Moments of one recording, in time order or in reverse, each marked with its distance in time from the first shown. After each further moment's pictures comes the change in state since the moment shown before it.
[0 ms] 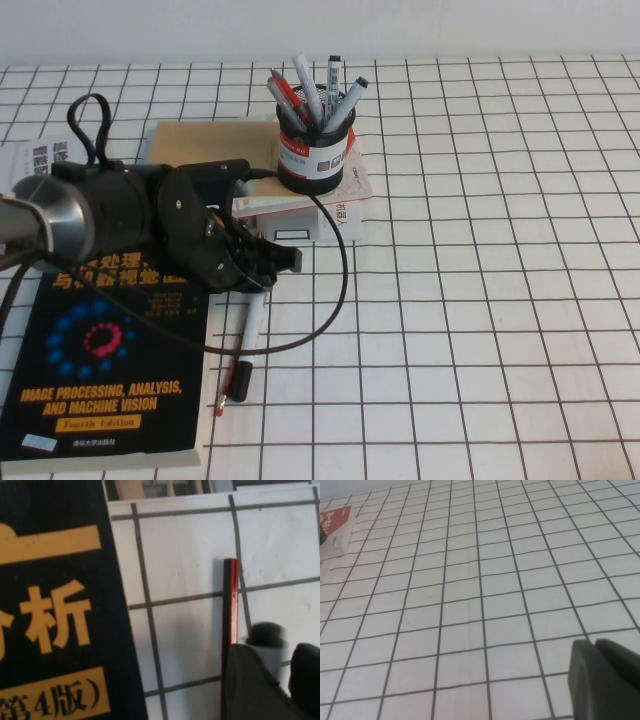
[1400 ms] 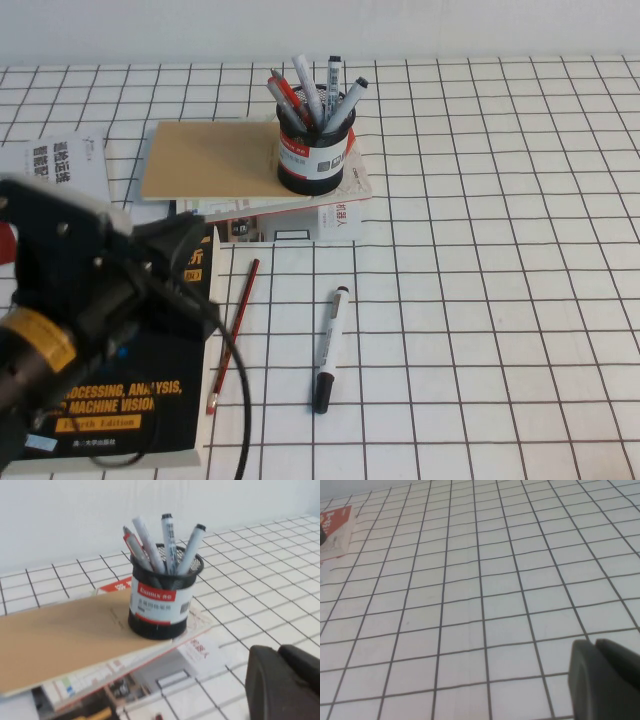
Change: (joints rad) right arm 0.000 0.000 0.000 0.000 0.000 0.000; left arm -0.056 -0.723 0.690 0.343 -0.850 -0.021
